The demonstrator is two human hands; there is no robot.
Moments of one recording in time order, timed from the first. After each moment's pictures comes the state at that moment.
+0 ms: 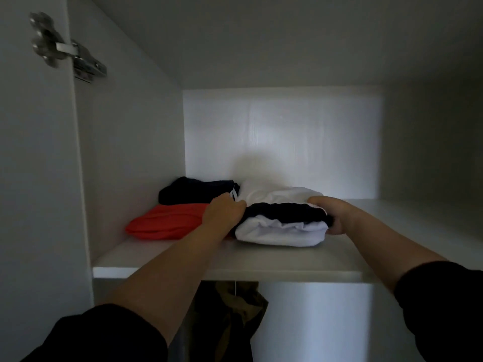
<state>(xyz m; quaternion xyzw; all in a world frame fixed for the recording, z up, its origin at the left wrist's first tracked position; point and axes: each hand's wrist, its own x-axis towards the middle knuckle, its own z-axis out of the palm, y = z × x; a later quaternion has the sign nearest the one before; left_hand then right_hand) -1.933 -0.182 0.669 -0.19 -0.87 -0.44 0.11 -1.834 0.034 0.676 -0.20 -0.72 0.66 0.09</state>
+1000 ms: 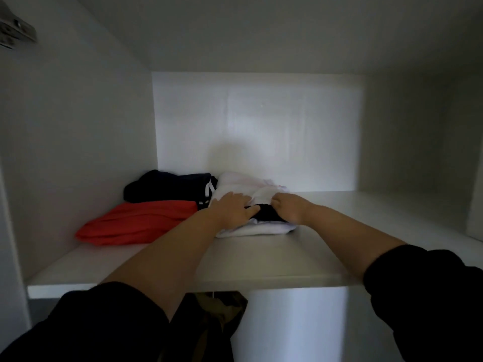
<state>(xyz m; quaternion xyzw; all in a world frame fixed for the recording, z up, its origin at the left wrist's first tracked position) -1.967 -0.121 0.662 -0.43 -0.89 -0.16 0.08 -1.886 0.031 0.669 -0.13 -0.98 0.11 0.14</state>
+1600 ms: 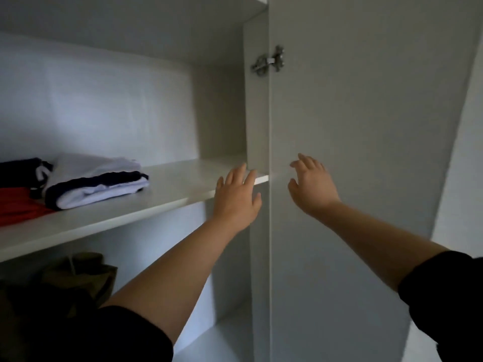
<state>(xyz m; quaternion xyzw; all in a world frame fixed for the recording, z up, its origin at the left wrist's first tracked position) -1.641 -0.046 0.612 -0.64 -0.69 -0.26 0.24 -1.474 0.014 0.636 -0.41 -0.82 -0.11 0.38</state>
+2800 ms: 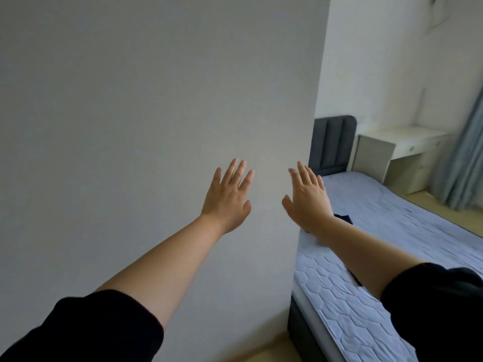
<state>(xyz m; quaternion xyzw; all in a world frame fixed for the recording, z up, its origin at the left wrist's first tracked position) -0.541 0.024 0.495 -0.95 -0.18 -0.19 0.19 -0.411 -0.123 0.489 -0.87 -0.42 -0.18 0.18</state>
